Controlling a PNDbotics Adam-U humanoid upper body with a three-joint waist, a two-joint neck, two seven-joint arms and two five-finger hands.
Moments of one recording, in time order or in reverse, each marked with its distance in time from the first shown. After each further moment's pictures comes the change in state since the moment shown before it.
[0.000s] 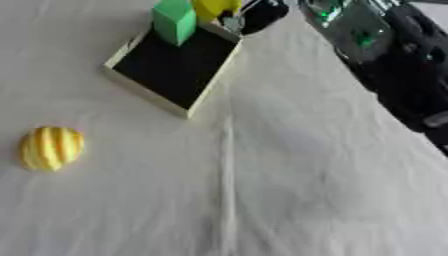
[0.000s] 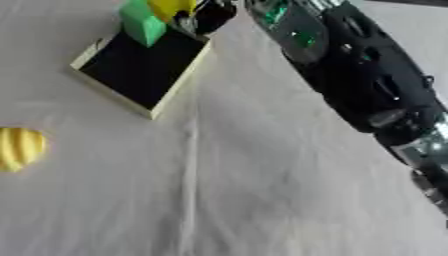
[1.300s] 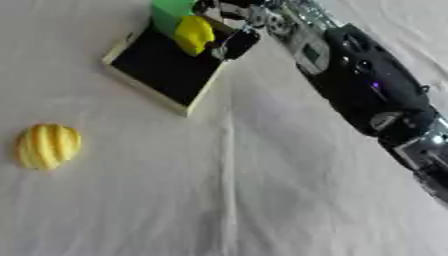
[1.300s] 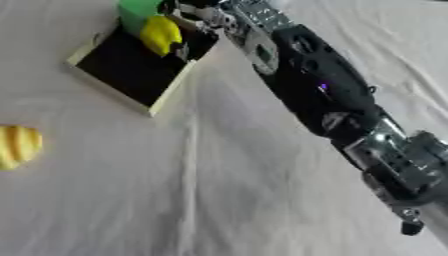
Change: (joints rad) left arm -0.004 -0.009 -0.003 0.000 0.006 -0.001 -0.004; right arm -0.002 0.081 -0.038 0.201 0.174 -0.112 0.073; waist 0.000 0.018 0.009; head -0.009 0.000
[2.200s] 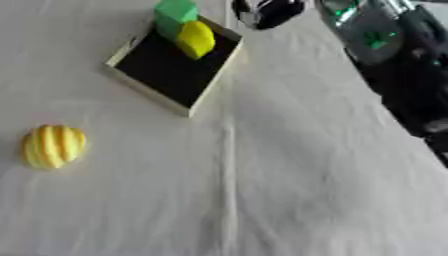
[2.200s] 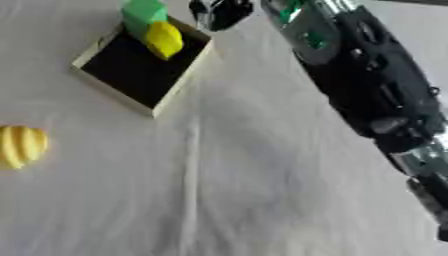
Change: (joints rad) left arm -0.007 0.078 -0.014 0.000 -0.102 0.029 -0.033; right arm 0.230 -0.288 -0.138 -0.657 -0.313 0.269 -0.082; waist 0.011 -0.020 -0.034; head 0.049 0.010
